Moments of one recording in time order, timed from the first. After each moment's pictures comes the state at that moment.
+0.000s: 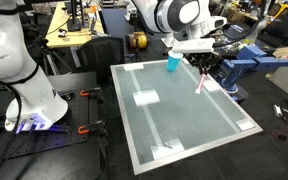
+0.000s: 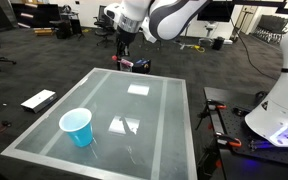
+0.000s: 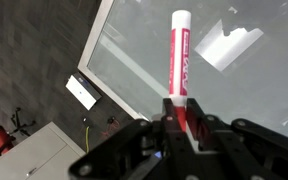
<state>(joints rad) 0.29 0.27 -0.40 -2.10 -0.44 2.78 -0.33</state>
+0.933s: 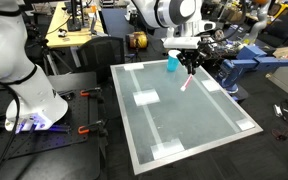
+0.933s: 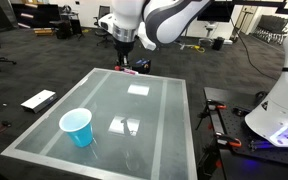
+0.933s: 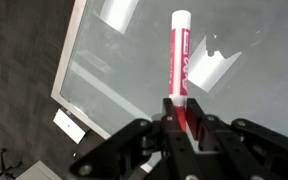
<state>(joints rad) 0.13 0.29 -0.13 -2.05 -0.52 2.54 -0.13</state>
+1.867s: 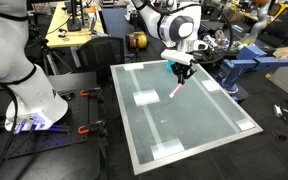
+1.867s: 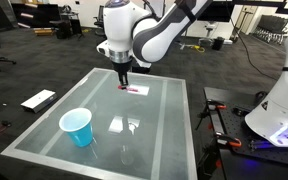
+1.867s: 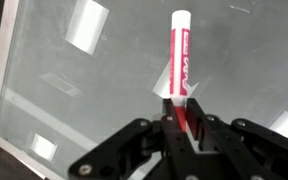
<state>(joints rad) 0.07 0.46 -0.05 -1.97 -0.38 2.49 -0.18</state>
